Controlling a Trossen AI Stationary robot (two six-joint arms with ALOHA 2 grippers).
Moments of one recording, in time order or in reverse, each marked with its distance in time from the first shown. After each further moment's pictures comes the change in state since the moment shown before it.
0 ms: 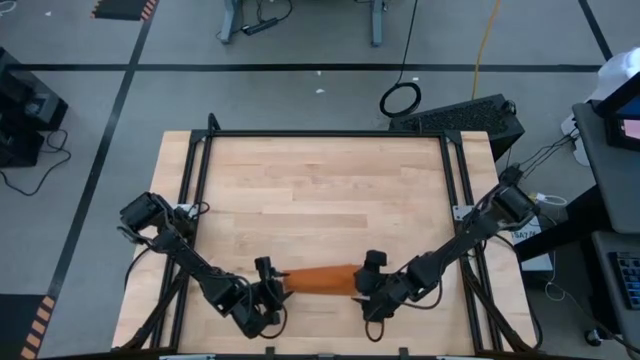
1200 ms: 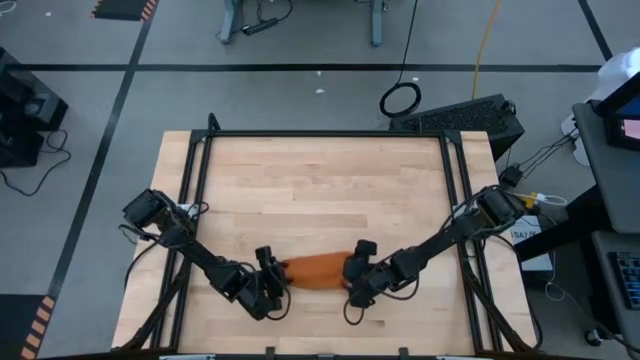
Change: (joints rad) left arm 0.094 0.000 -0.121 0.073 0.110 -0.022; right arm -0.130 0.138 0.017 0.012 -0.020 -0.070
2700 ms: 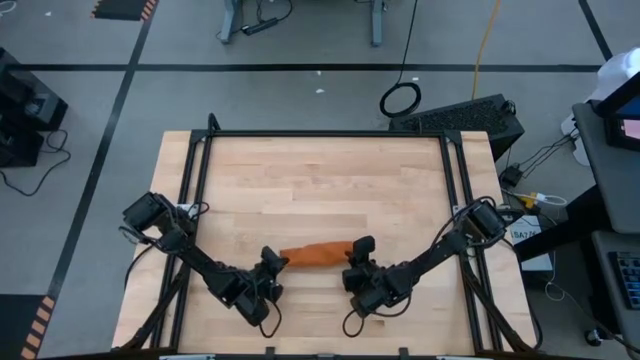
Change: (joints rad) left arm -0.050 0.021 0.033 -0.122 -0.316 0.810; right arm 0.087 0.128 0.154 -0.299 0.494 -0.365
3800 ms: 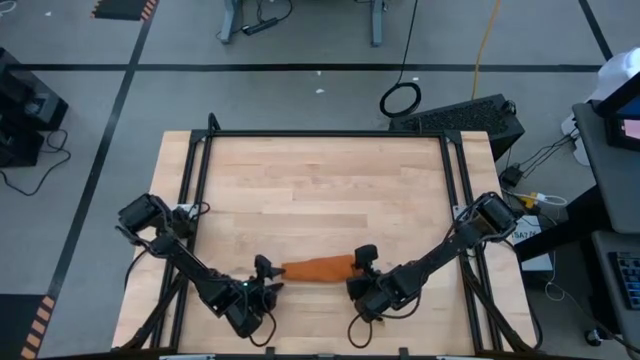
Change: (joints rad) left arm -0.087 -0.016 0.028 -0.005 0.115 -0.306; right arm 0.011 -0.104 0.043 -0.076 -0.330 0.098
